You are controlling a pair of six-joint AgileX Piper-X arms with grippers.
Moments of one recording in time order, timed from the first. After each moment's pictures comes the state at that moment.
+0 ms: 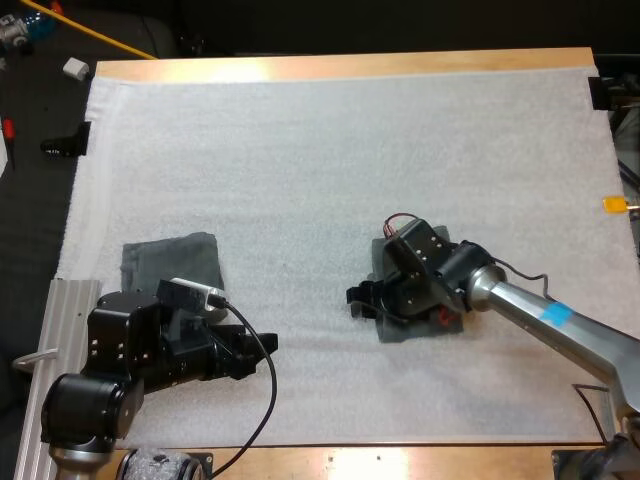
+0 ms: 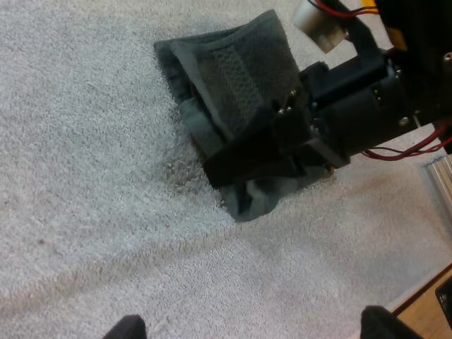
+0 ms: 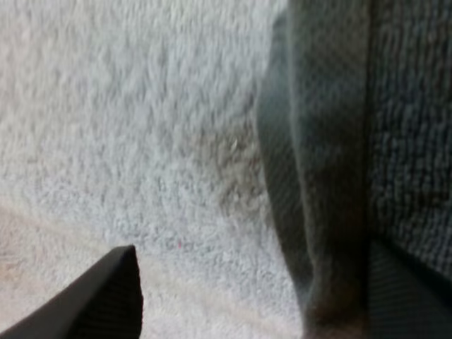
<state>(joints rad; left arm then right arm) -0.15 0.62 -0.69 1.07 0.67 -1.95 0.74 1.66 -0.96 0.62 -0.33 -1.16</state>
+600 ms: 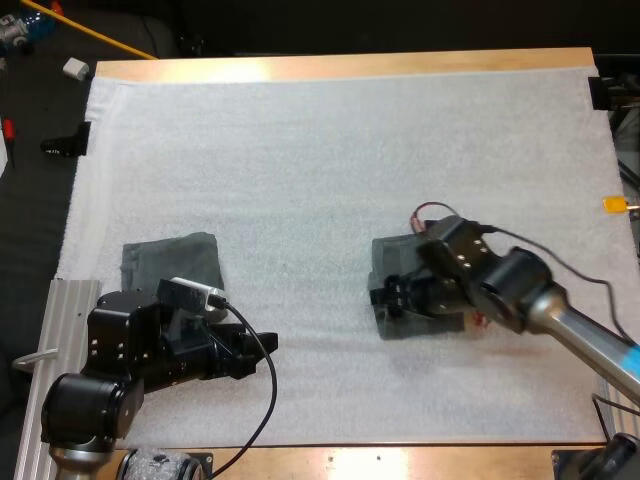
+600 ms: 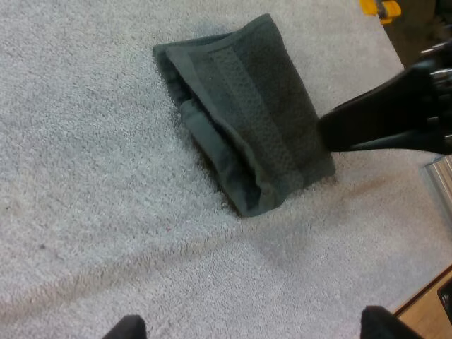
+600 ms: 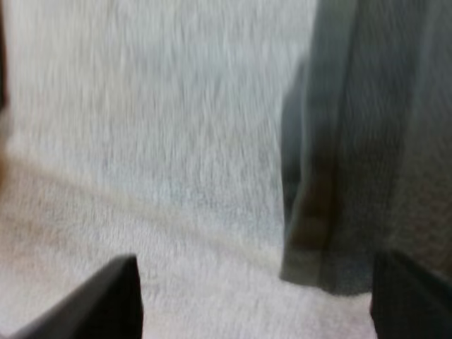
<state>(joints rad) -0.15 0.62 -0.69 1.07 0.67 -1.94 0.74 1.37 -0.96 0.80 -0.20 -1.24</state>
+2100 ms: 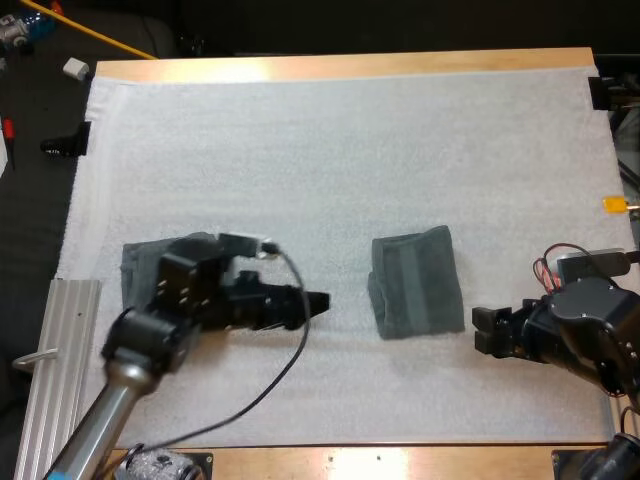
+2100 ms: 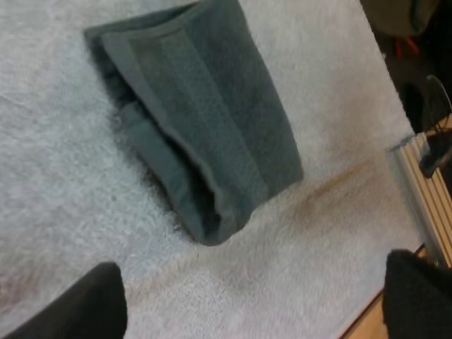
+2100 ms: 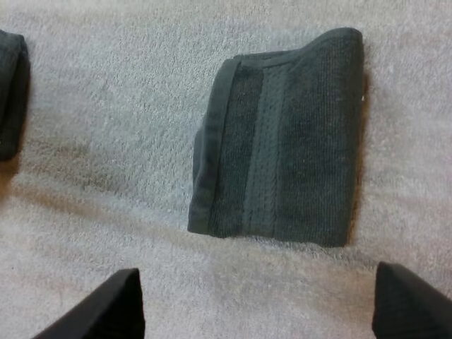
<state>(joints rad) -0.33 0.89 -0.69 0.71 0.66 -2.14 0.74 0.76 -0.96 1.18 0.07 -1.31</state>
